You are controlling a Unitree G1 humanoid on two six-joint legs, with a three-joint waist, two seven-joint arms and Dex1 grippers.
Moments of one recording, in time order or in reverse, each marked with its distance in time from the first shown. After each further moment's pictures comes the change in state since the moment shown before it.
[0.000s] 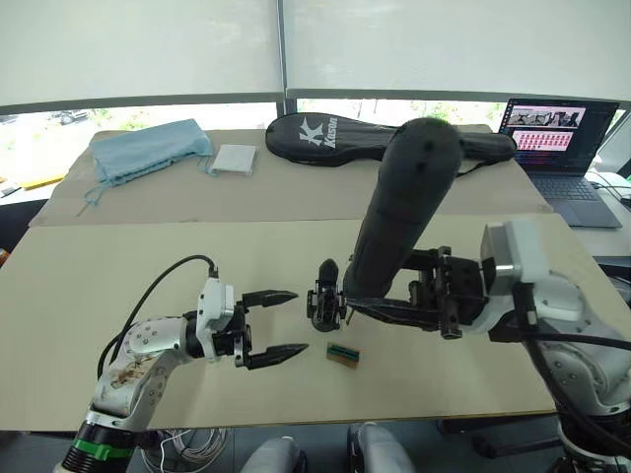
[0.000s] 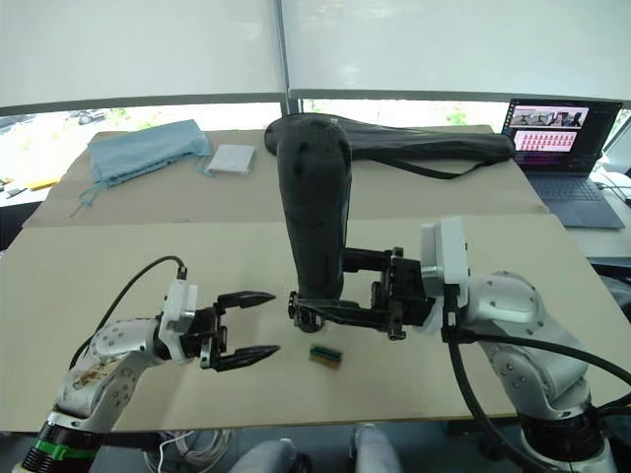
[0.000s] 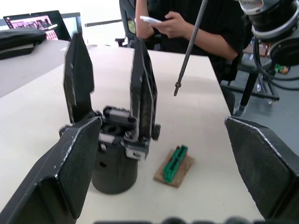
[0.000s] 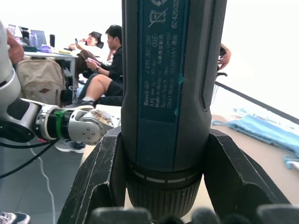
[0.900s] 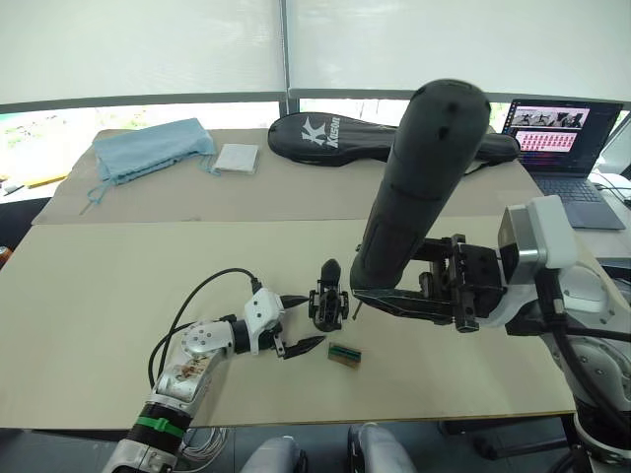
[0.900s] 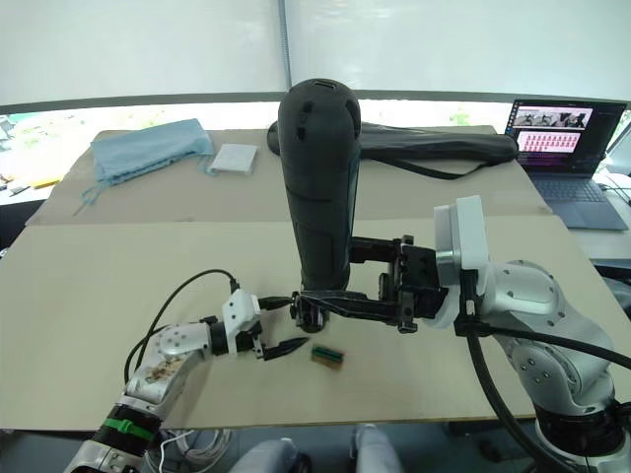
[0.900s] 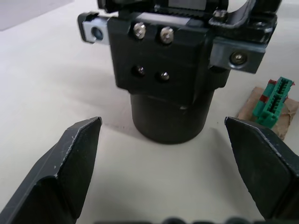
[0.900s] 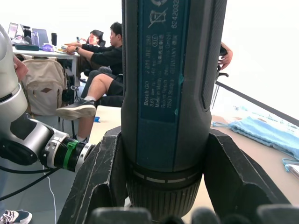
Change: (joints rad) left arm -0.120 -0.202 -0.166 0.393 0.405 -0.248 0.177; right arm -0.026 -0.059 -0.038 -0.026 0.073 0.049 -0.033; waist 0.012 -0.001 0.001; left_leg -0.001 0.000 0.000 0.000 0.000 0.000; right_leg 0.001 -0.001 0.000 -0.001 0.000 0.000
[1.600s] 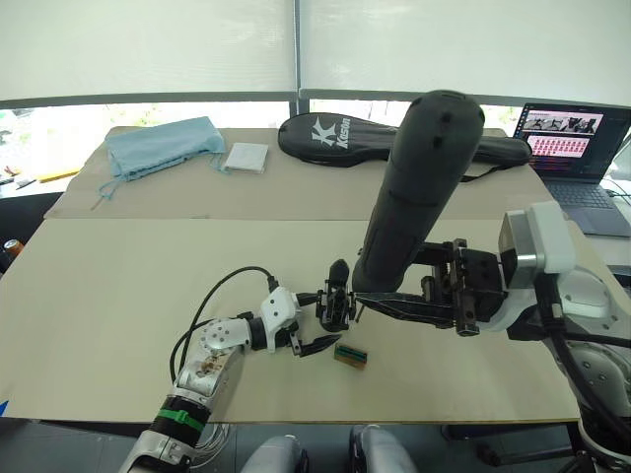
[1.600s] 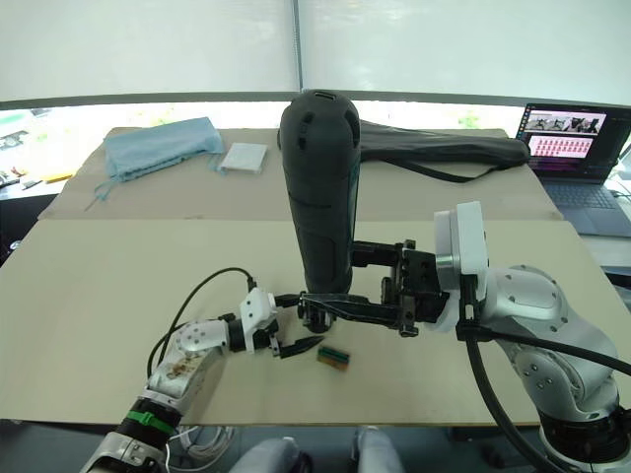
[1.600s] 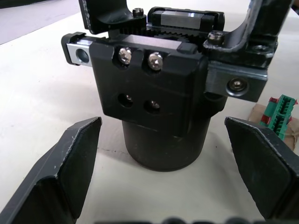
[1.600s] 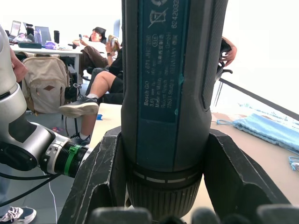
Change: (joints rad) left arm -0.042 -0.085 -0.036 0.050 0.032 -0.018 -0.007; right arm 0.029 -0.012 -0.007 -0.012 -0.001 0.000 -0.008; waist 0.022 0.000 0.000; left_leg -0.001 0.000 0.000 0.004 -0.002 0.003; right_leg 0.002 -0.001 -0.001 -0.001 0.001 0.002
